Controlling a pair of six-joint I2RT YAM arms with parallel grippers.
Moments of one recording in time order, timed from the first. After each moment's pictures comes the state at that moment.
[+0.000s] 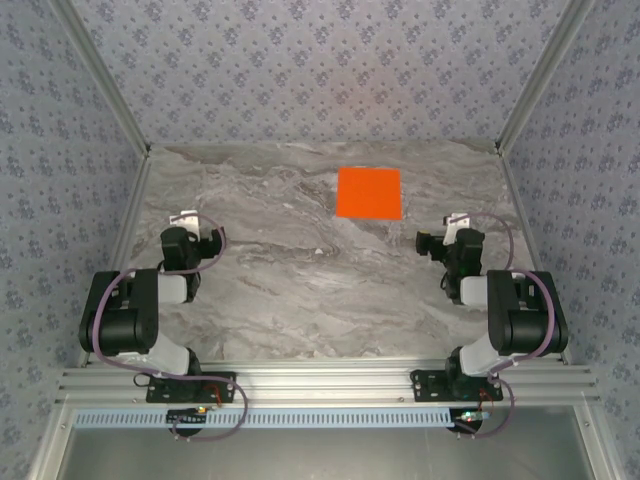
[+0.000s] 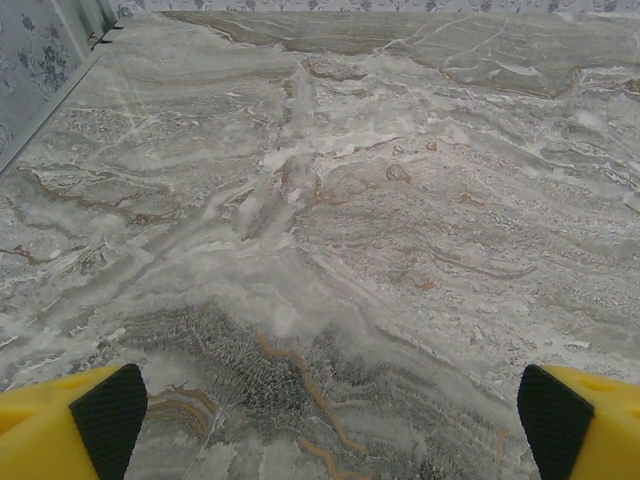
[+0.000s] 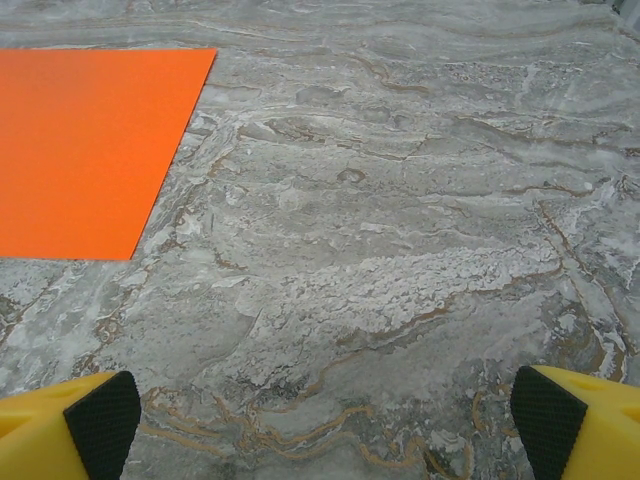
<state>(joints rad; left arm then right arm) 0.03 1.53 0.40 0.72 -0.02 -0.02 -0.05 1.52 0.37 0.71 -0.04 -0.02</state>
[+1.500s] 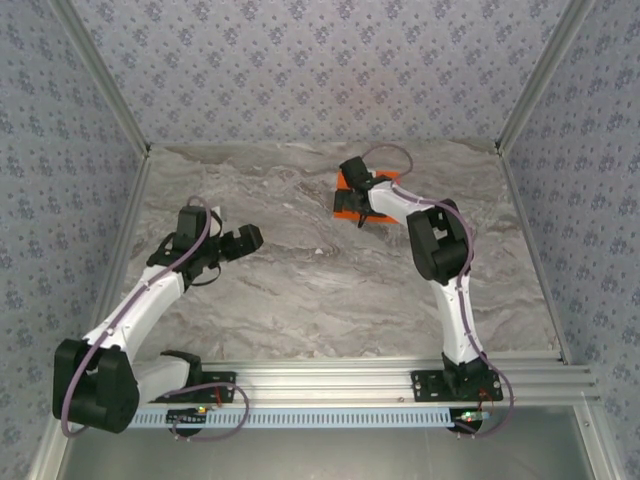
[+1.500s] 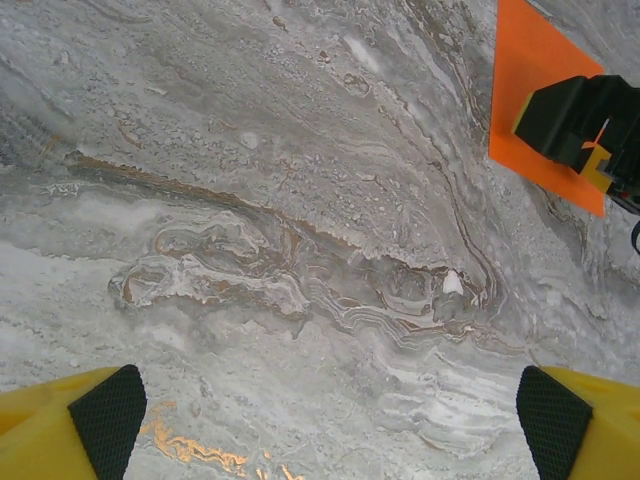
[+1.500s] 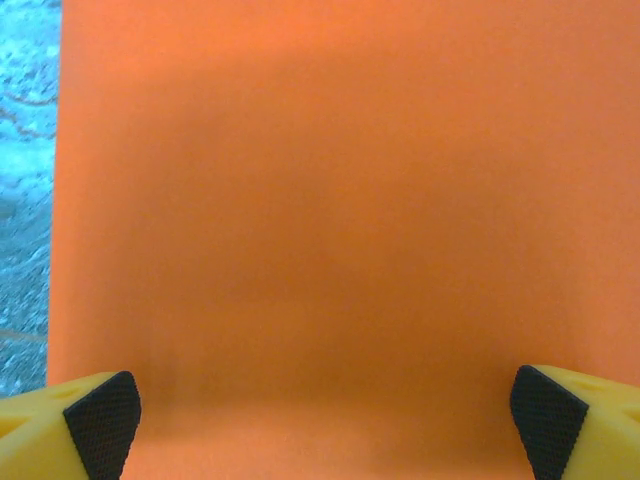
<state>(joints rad) -0.24 1.14 0.74 -0.38 0.24 -0.57 0.46 2.26 1.70 -0.52 0.23 0.49</state>
